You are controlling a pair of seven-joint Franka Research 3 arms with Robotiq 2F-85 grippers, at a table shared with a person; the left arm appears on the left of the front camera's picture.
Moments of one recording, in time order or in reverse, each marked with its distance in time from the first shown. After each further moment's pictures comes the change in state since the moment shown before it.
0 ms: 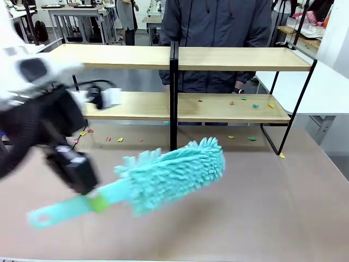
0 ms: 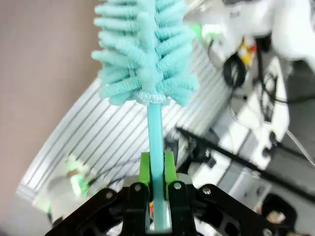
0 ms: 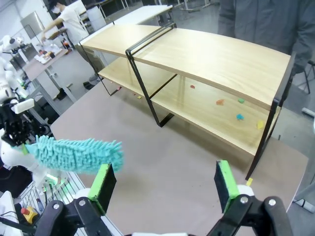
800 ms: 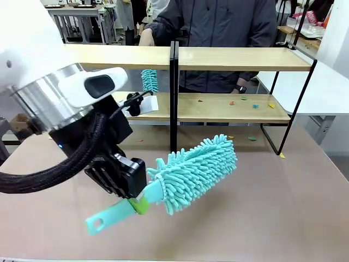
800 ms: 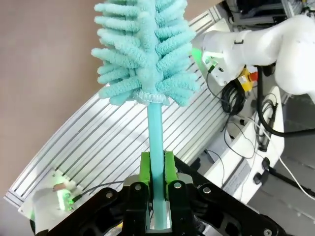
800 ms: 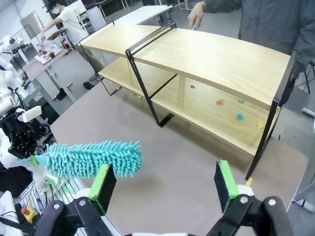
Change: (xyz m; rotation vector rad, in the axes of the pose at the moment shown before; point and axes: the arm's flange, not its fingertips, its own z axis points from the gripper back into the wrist) left arm 0.027 -0.025 -0.035 0.026 -0.048 0.085; right arm 0.000 0.000 0.000 0.000 0.000 0.000
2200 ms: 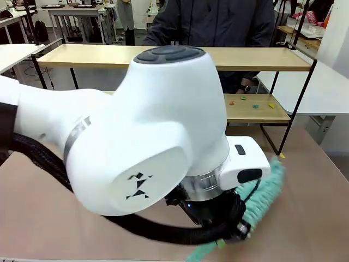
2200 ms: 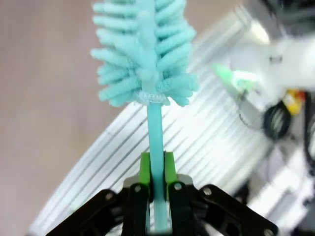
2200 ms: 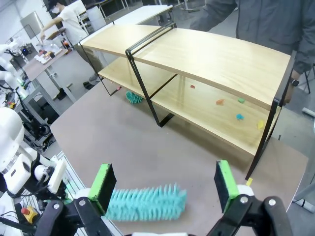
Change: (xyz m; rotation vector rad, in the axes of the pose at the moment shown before) left arm 0.053 -0.104 -0.145 0.231 0.007 -0.228; right arm 0.000 0.000 0.000 0.000 0.000 0.000
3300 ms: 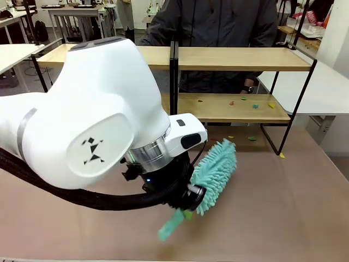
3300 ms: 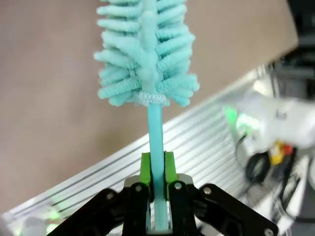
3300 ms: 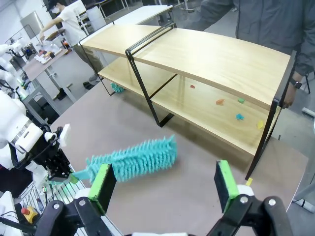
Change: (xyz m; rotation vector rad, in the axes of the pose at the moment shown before) left arm -0.007 0.086 0.016 -0.003 -0.131 0.420; right arm 0.000 0.000 0.000 0.000 0.000 0.000
